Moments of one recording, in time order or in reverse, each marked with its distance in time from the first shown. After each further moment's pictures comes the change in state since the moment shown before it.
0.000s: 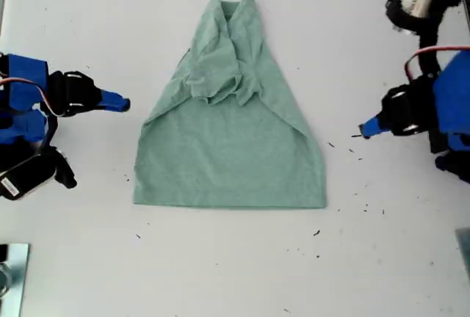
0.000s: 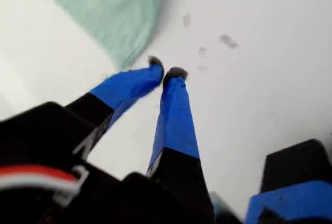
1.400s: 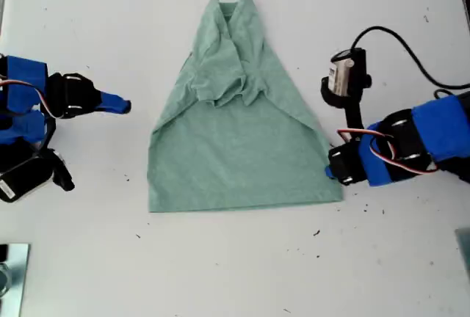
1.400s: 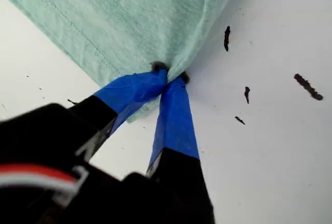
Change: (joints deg) arm 0 1.5 2.4 0.4 0.2 -0.1; arm 1 -11.4 -34.5 19.3 -41.7 9.0
